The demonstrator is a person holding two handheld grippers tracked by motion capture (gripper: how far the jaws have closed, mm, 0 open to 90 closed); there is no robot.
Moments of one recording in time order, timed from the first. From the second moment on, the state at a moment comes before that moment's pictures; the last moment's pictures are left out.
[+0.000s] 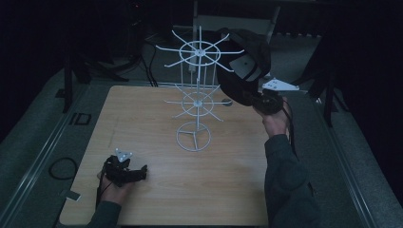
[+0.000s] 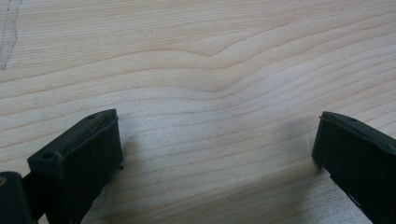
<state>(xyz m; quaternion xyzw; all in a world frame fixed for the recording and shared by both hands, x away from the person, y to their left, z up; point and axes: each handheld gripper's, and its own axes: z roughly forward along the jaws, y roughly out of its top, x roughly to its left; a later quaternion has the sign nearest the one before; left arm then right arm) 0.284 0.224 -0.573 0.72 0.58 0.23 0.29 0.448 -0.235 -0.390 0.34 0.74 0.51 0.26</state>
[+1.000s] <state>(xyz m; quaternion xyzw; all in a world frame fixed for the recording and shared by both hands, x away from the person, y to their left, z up) 0.284 0.224 -0.573 0.72 0.58 0.23 0.29 0.439 -0.239 -0.383 0.33 0.74 0.53 0.27</state>
